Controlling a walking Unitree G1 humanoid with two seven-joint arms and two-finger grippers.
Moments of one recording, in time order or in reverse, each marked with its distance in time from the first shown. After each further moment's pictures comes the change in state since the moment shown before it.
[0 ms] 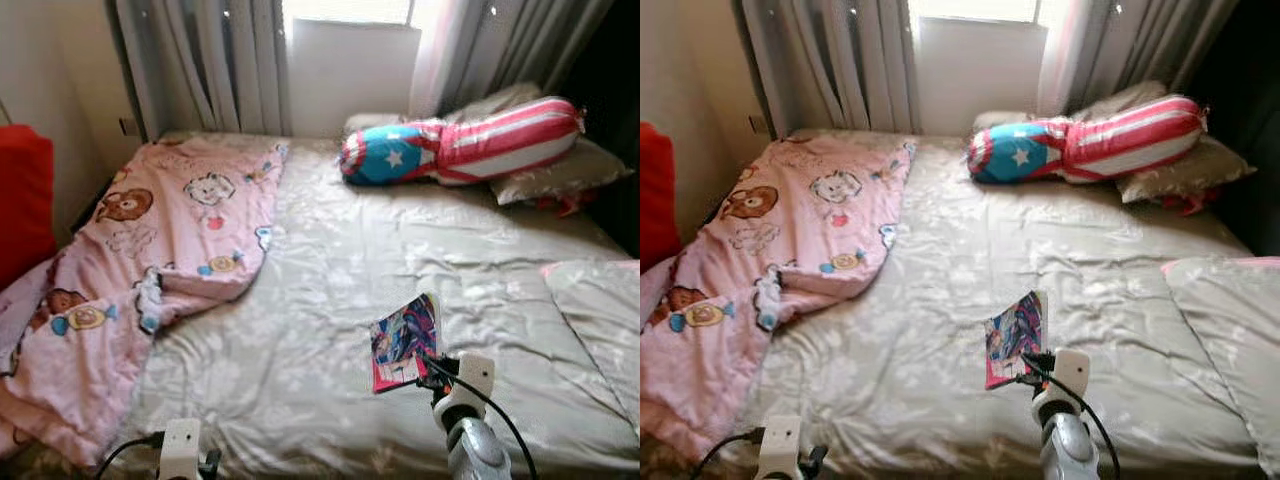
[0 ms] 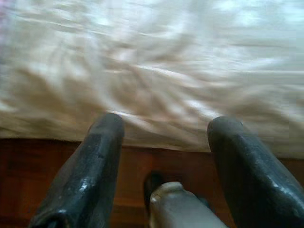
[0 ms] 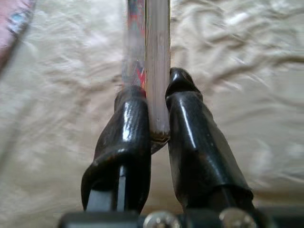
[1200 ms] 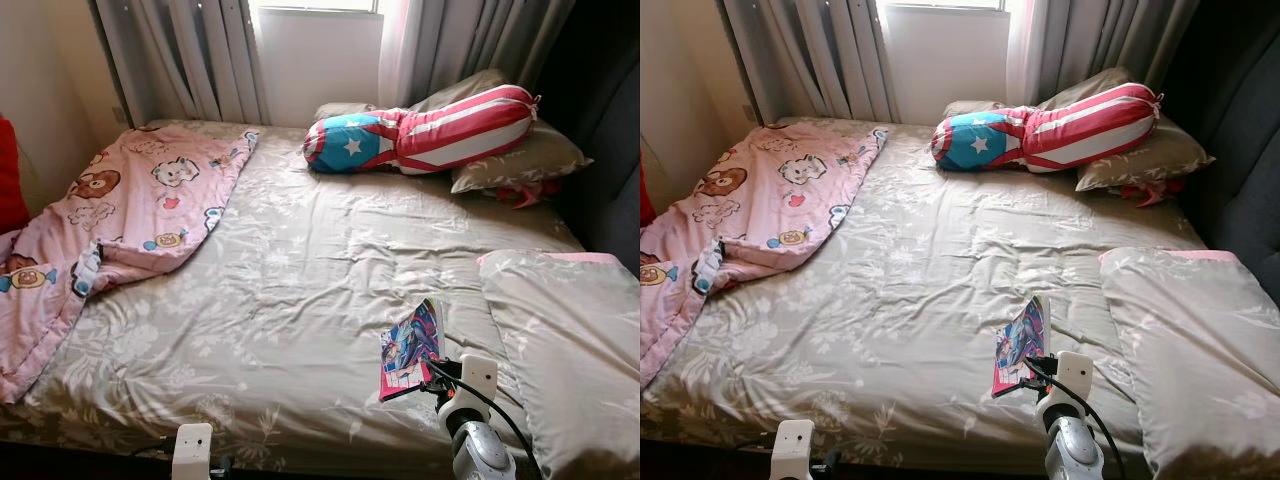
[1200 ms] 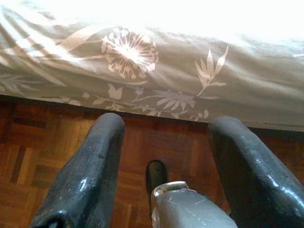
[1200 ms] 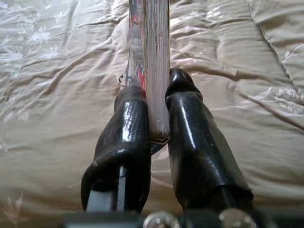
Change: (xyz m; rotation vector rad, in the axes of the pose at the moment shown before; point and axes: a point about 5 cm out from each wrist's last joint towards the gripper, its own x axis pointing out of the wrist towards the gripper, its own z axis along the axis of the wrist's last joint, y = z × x) left arm -0.001 0.004 -0.002 -0.014 0.008 0.000; right arm 0.003 0.009 0.003 -0.018 -0.003 0.036
